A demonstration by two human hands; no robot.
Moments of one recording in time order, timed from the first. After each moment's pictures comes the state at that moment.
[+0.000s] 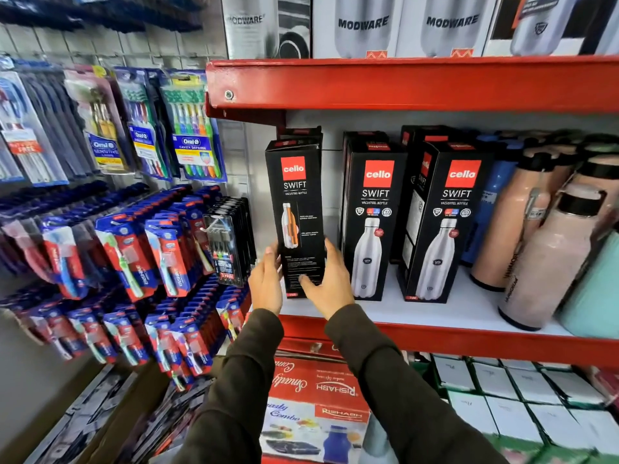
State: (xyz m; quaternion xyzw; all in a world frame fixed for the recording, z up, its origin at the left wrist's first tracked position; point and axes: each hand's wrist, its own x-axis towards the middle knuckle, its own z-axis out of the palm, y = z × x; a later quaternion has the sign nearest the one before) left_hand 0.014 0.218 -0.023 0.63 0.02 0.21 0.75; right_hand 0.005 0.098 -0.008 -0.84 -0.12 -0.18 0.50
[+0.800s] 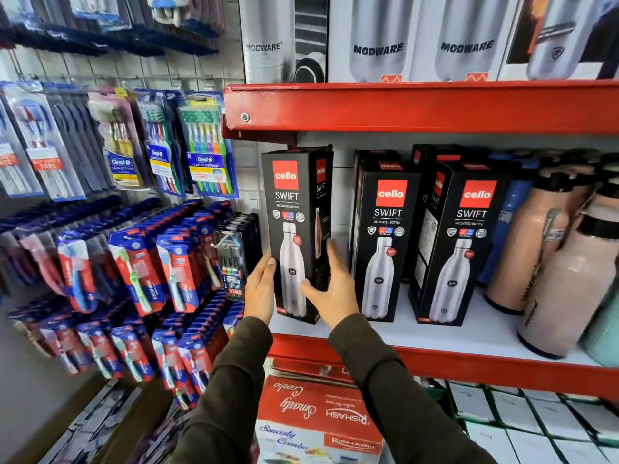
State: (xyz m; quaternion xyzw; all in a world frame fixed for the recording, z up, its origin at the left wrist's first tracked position) left_hand 0.042 0.257 -0.026 0.64 0.02 0.19 0.75; right_hand 0.021 0.110 0.001 -0.80 -0.15 -0.19 0.54
